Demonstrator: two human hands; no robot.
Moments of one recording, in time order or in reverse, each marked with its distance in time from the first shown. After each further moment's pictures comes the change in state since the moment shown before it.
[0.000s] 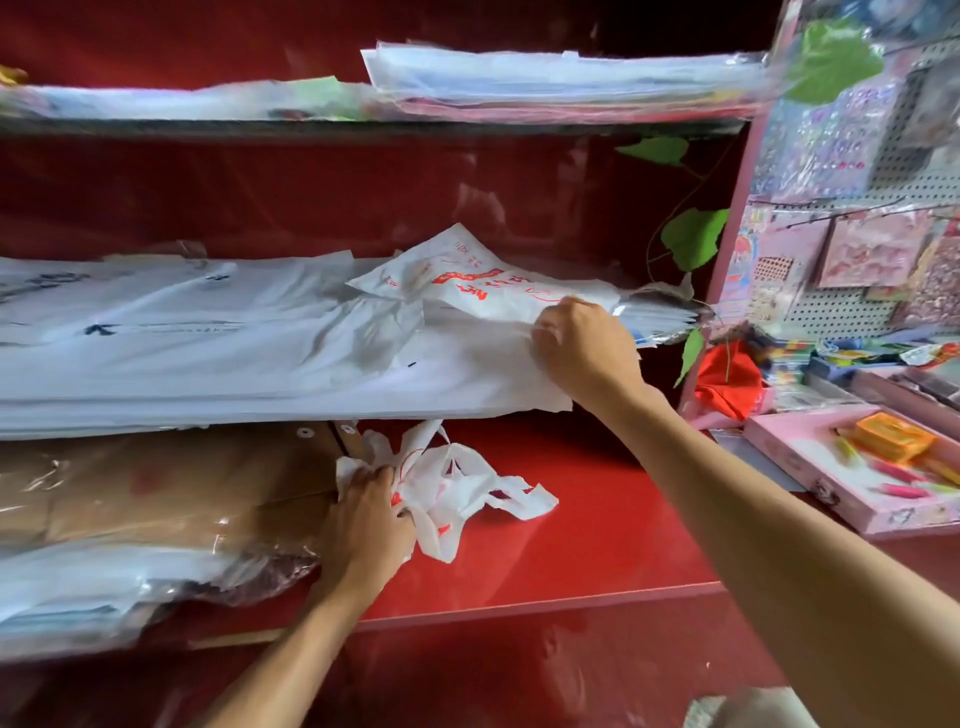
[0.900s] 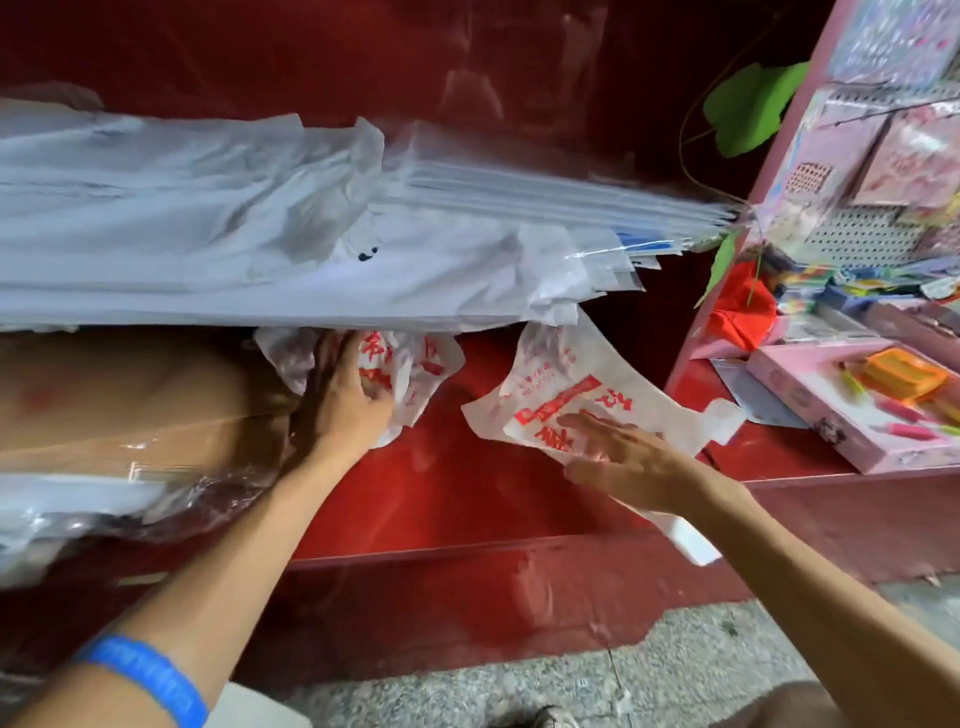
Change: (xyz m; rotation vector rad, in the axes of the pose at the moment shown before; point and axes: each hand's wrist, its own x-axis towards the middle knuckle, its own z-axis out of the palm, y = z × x) left_hand 0.056 0.009 0.040 -0.377 0.143 0.025; right_hand -0.119 0.110 0.075 0.014 -0.739 0.034
